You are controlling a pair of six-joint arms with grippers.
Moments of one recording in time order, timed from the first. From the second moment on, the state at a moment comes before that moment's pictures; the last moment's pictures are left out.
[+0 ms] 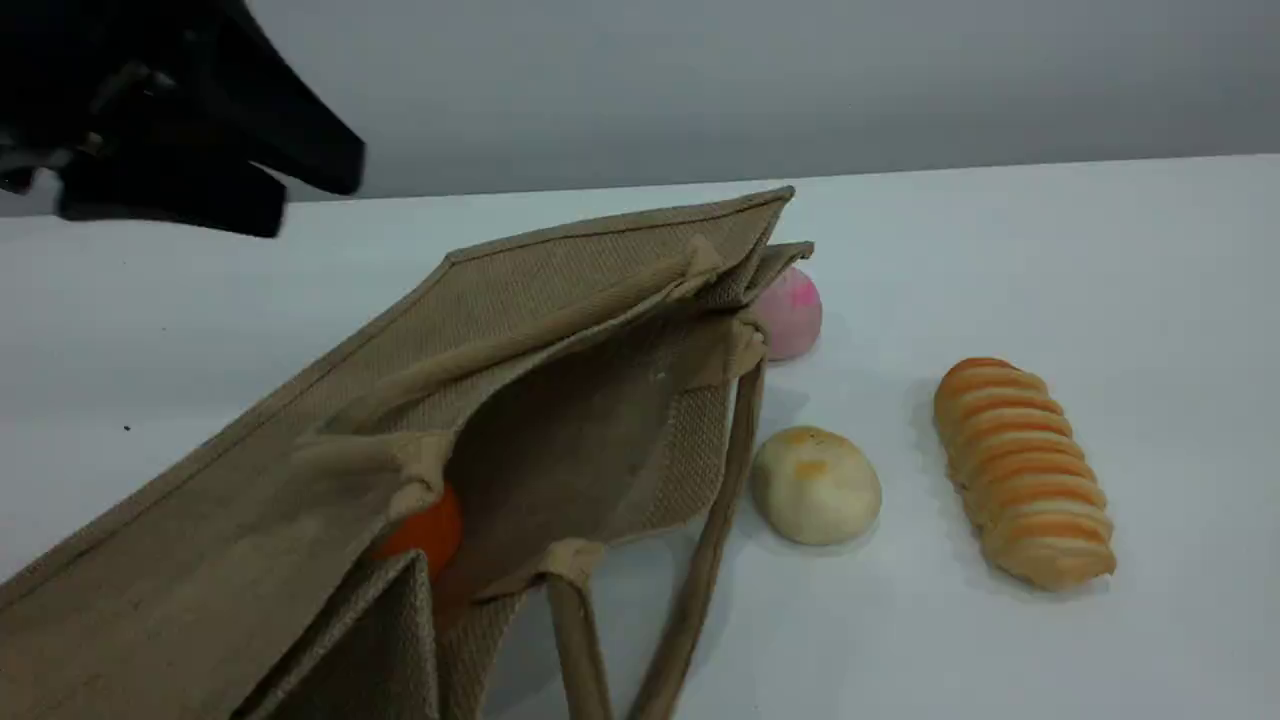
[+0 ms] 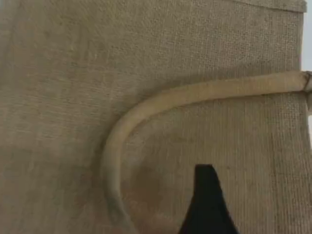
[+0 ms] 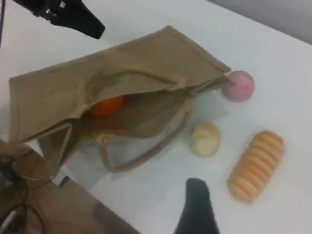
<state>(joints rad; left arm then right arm) -0.17 1.47 -0.82 -1.00 0.65 0.75 0.83 0.70 -1.14 -0.16 1.22 0.24</state>
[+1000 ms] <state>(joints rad) -0.53 1.87 -0.82 -1.46 0.31 1.12 0.83 0.70 -1.14 -0.19 1.22 0.23</state>
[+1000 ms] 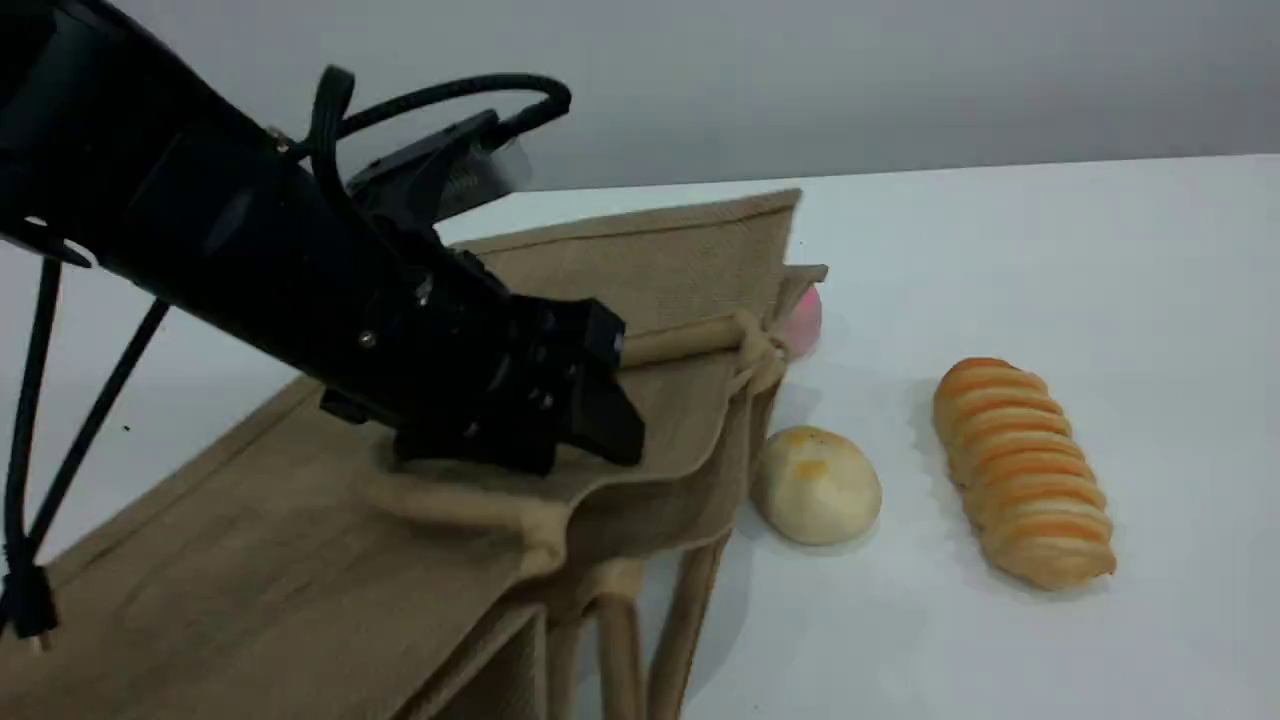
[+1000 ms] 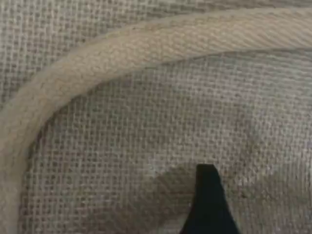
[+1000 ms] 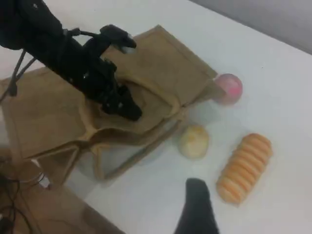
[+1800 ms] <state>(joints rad) -0.54 1.84 -0.86 -1.74 0.43 1.46 0.83 0.70 -1.14 -0.20 1.22 0.24</state>
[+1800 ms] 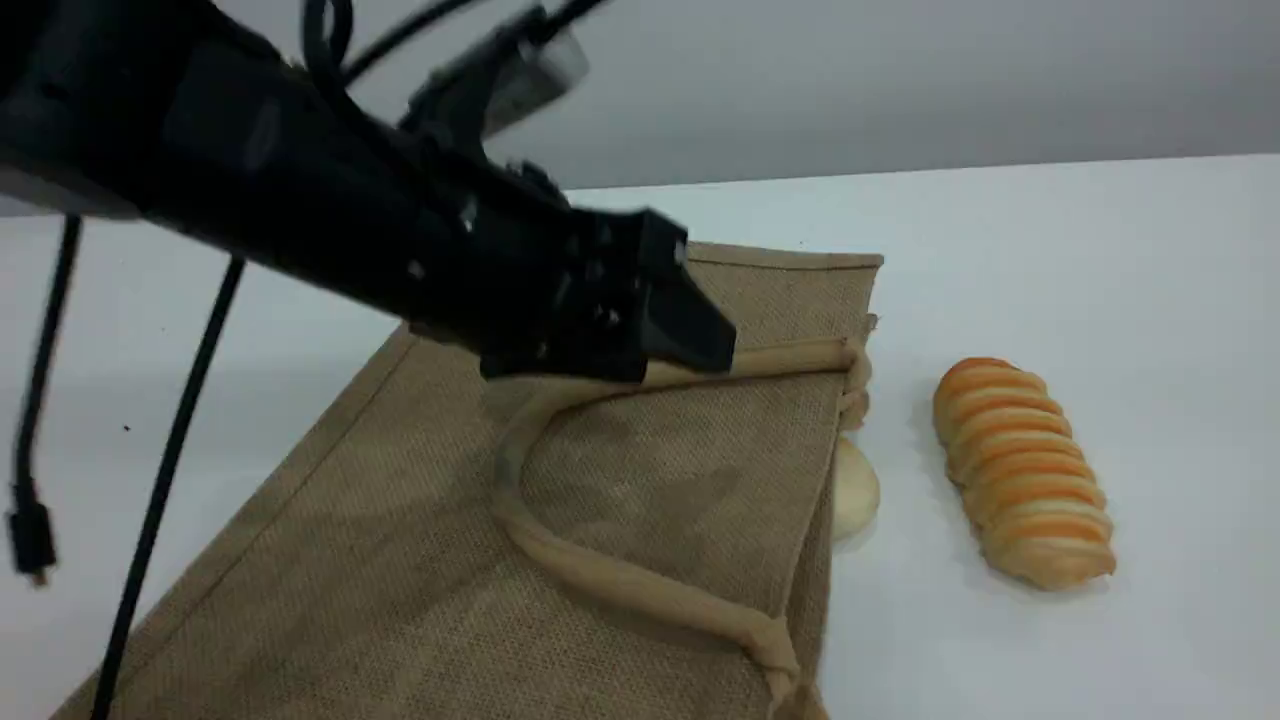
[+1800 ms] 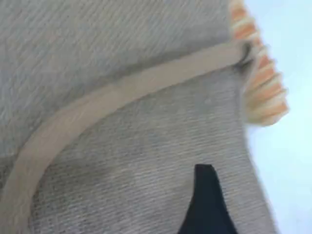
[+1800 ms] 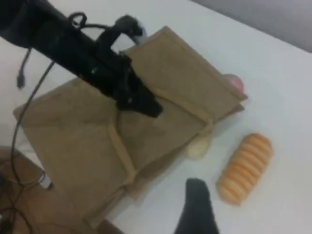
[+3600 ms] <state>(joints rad) -0.54 0.29 -0.66 -0.16 1.22 -0.16 0.83 0.17 -0.53 -0.02 1.10 0.17</state>
